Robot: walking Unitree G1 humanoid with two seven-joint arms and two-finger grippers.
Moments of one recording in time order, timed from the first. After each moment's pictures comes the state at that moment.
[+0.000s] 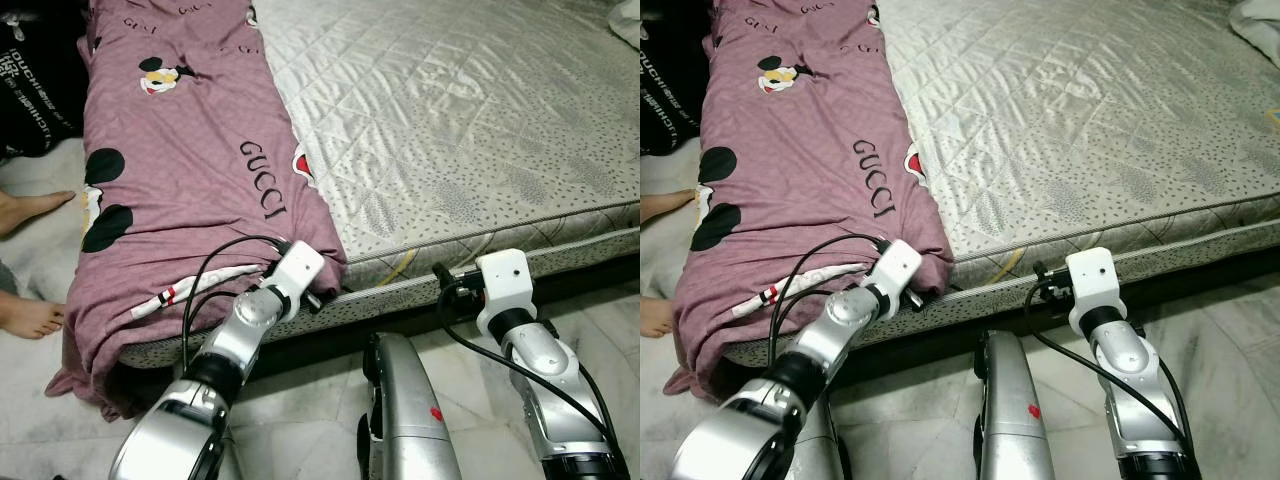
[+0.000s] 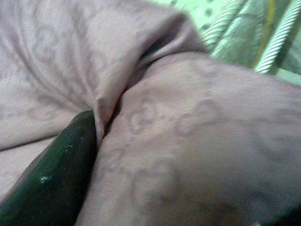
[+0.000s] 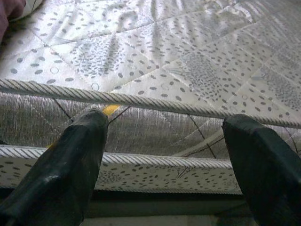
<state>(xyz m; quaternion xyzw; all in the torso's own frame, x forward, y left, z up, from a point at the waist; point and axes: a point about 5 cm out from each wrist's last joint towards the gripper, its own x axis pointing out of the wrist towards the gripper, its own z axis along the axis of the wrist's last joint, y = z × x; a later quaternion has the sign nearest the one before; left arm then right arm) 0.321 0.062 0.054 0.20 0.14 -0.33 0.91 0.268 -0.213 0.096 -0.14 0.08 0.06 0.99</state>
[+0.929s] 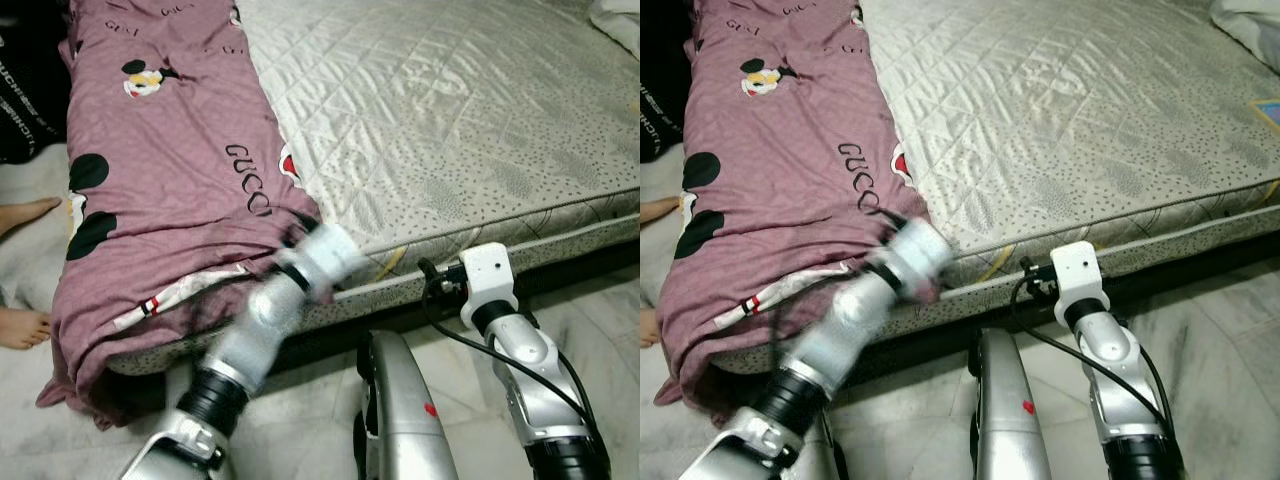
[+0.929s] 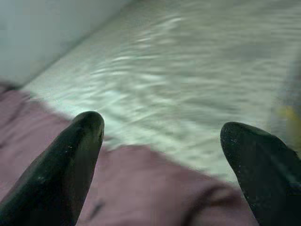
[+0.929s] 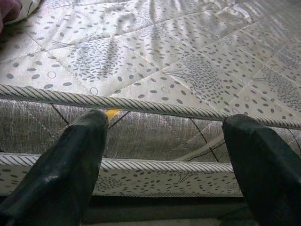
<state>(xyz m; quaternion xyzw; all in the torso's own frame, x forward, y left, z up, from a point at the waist) 0.319 0.054 0.126 0.26 -0.06 -0.21 0.94 0.282 -0.199 0.096 -0.14 0.07 0.07 0.99</state>
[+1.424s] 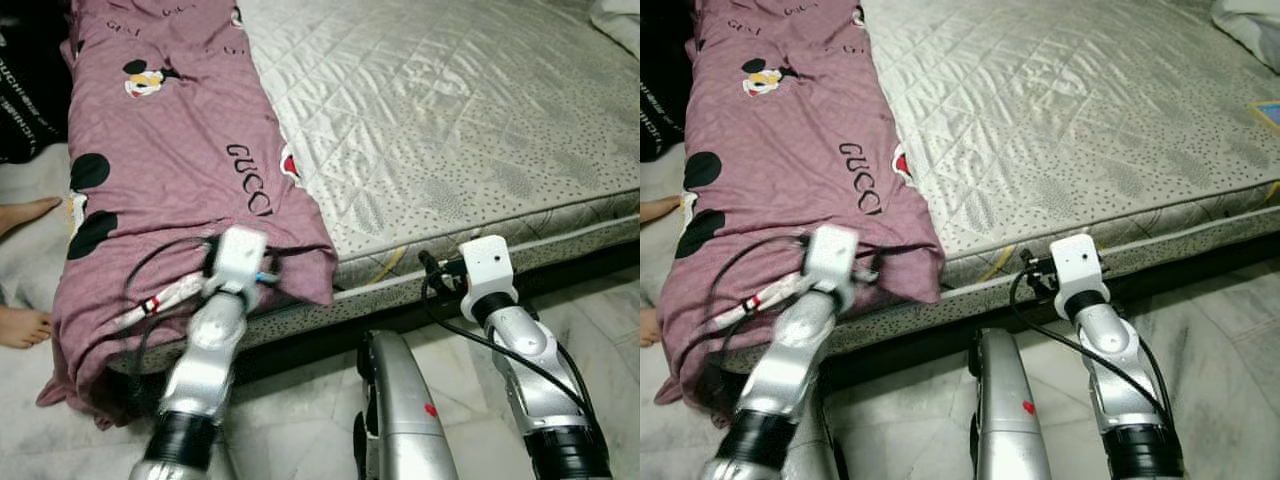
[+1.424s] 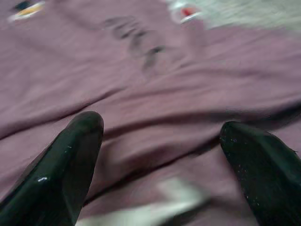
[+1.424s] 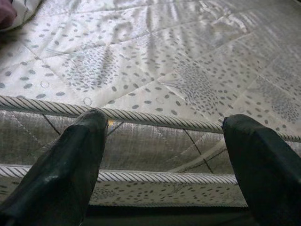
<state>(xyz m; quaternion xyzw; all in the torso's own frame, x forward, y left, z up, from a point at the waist) 0.297 0.138 0.088 0.12 0.09 -0.02 0.99 0.290 -0.200 0.099 -0.15 0.06 0.07 0.98</state>
